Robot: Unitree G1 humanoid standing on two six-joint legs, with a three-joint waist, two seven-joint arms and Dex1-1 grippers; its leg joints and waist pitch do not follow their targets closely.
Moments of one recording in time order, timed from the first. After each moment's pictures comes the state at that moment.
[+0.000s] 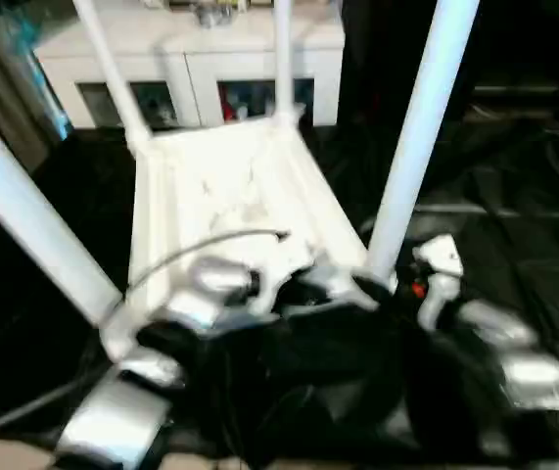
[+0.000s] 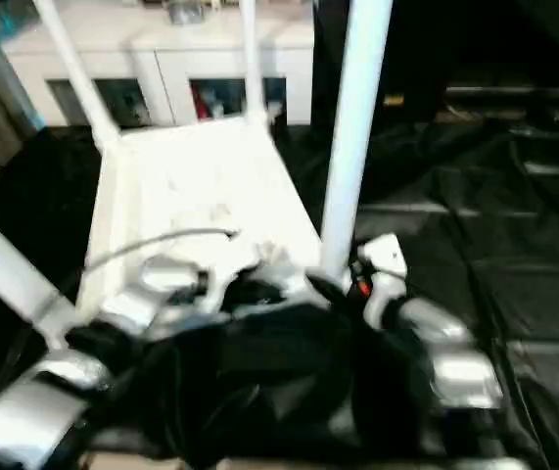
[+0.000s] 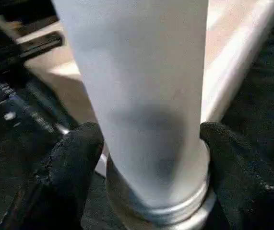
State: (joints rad) left arm -0.71 0.17 -0.26 0.86 0.04 -0.04 -1.21; right arm -0.24 -0.38 0.01 0.27 0.26 0.24 0.94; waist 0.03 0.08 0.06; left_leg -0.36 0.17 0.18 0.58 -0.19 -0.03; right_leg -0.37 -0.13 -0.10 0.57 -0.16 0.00
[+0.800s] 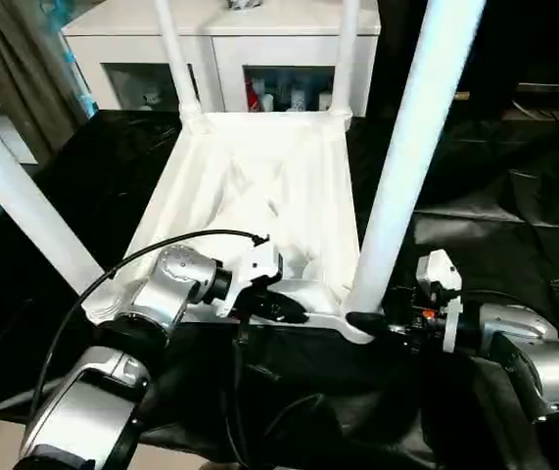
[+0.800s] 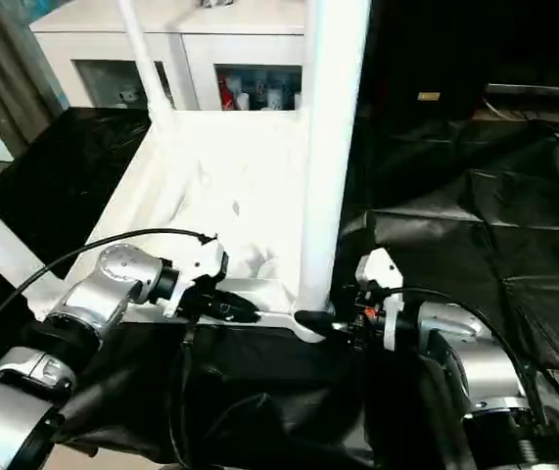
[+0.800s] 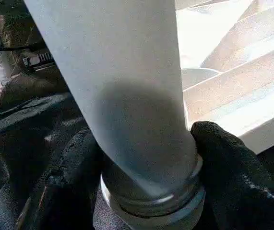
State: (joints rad) left arm -0.69 0.24 -0.28 0.80 0.02 -0.05 -1.36; right arm -0.23 -0.45 0.05 0.24 0.30 0.28 1.15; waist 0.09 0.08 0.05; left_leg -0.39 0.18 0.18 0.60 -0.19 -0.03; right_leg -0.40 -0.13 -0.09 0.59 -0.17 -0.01
